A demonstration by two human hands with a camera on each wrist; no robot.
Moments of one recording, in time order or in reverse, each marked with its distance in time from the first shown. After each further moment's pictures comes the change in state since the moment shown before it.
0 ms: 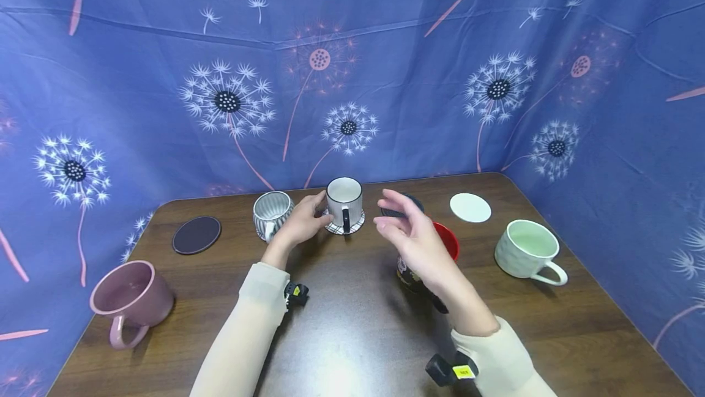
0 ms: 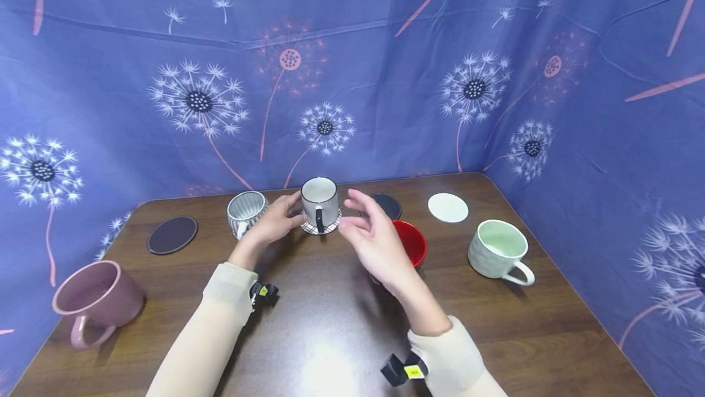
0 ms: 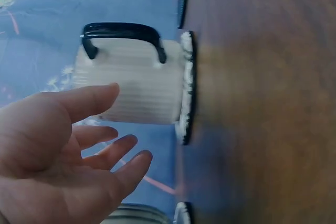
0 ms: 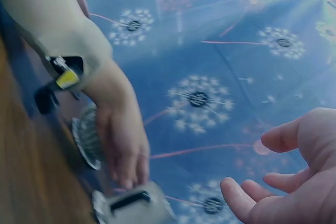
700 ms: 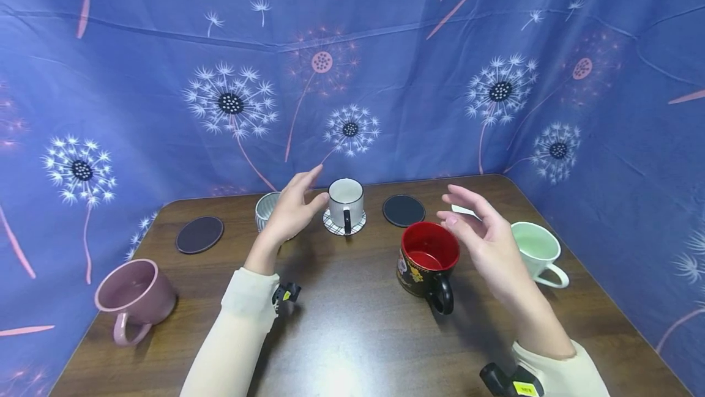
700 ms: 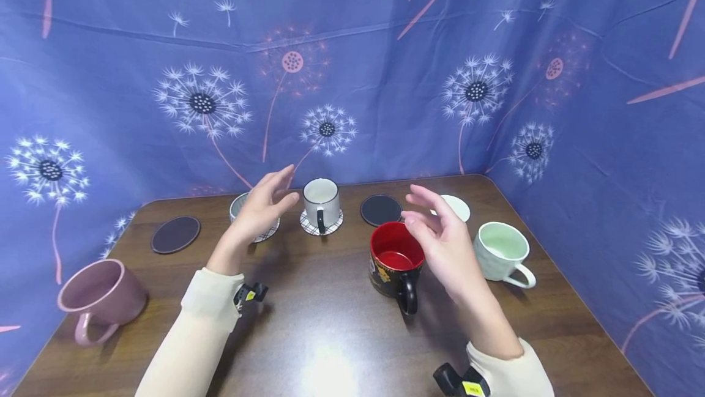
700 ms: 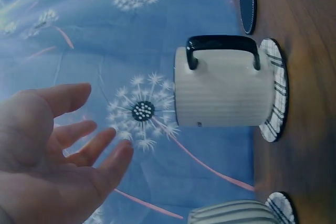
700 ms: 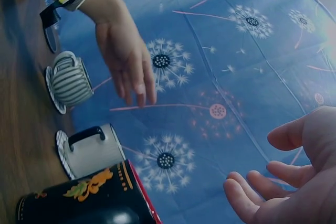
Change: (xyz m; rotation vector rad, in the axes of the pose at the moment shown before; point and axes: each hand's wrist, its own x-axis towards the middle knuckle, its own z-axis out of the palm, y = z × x) left_hand -0.025 0.053 -0.042 -0.092 0.212 0.150; right_hand -0.038 -0.010 -0.081 -0.060 0.160 -0.119
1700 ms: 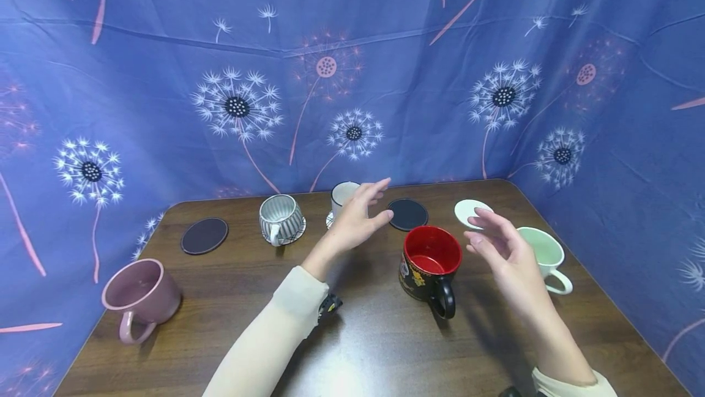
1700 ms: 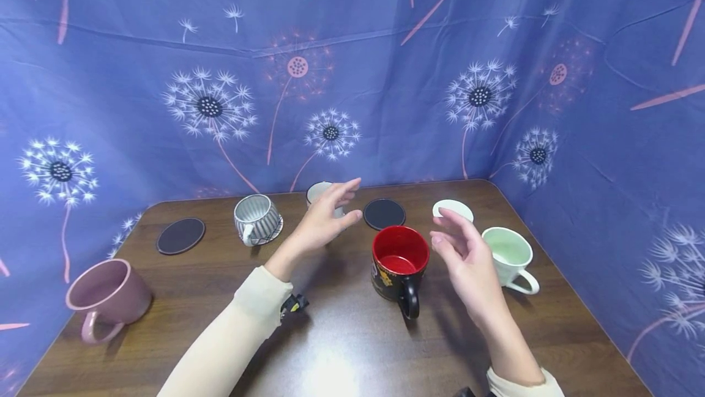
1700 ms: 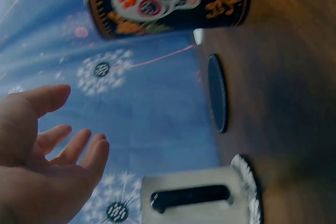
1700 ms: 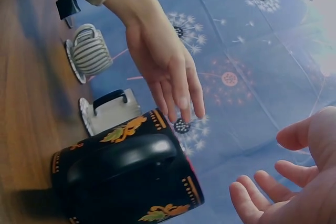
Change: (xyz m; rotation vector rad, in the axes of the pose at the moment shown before) left_hand 0.013 0.050 0.087 -0.089 -0.153 0.178; right_hand -0.022 0.034 -0.021 -0.054 0.093 -0.005
